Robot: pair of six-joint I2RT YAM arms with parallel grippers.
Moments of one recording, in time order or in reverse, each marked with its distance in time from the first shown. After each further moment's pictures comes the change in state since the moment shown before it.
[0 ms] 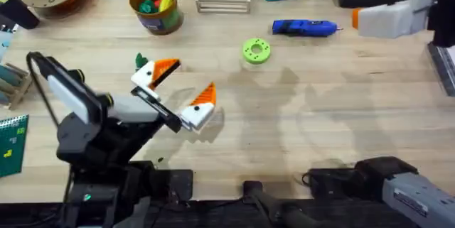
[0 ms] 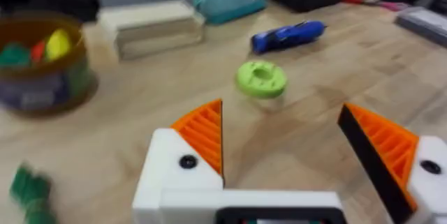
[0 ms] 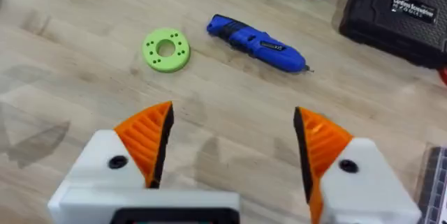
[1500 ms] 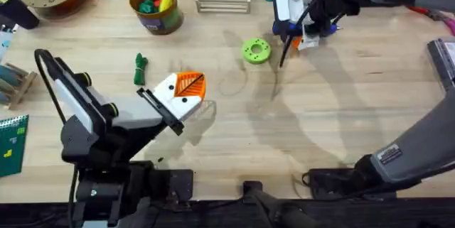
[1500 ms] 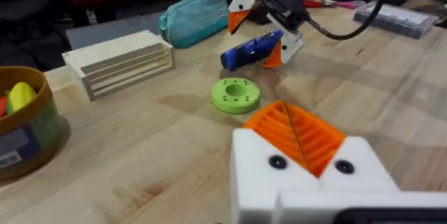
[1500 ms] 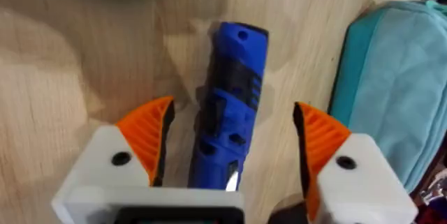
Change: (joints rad) left arm 0.000 0.000 -0.042 0.099 0.119 0.043; right arm 0.000 0.951 -0.002 0.614 -0.022 -1.366
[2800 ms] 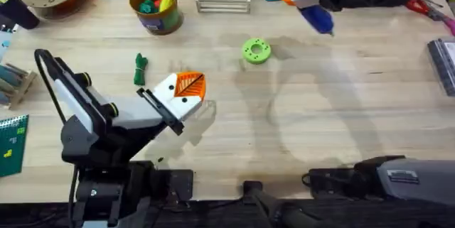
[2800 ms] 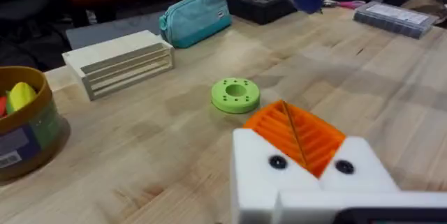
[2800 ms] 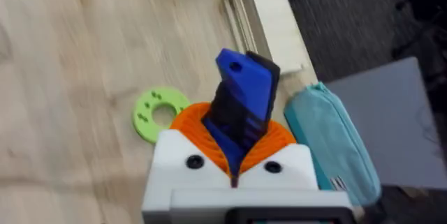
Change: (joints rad) left arm 0.000 0.000 0.000 0.000 0.000 0.000; right arm 0.084 -0.435 -0.001 -0.134 -0.300 0.518
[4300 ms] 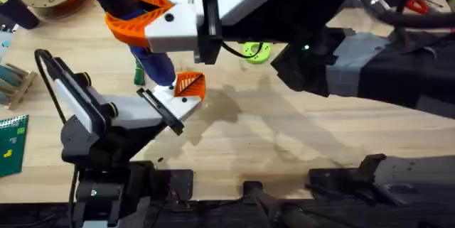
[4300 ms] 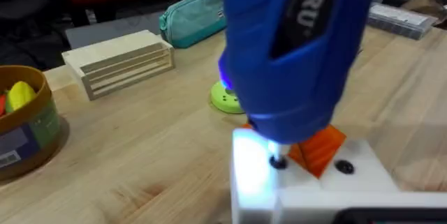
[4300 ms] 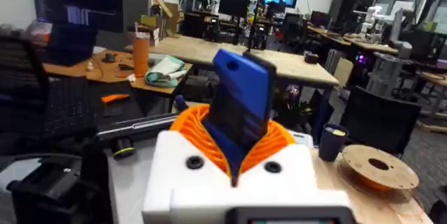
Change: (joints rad) left arm 0.001 0.000 0.000 0.001 0.000 -0.006; right arm 0.626 0.068 -0.373 1.562 -0.377 1.124
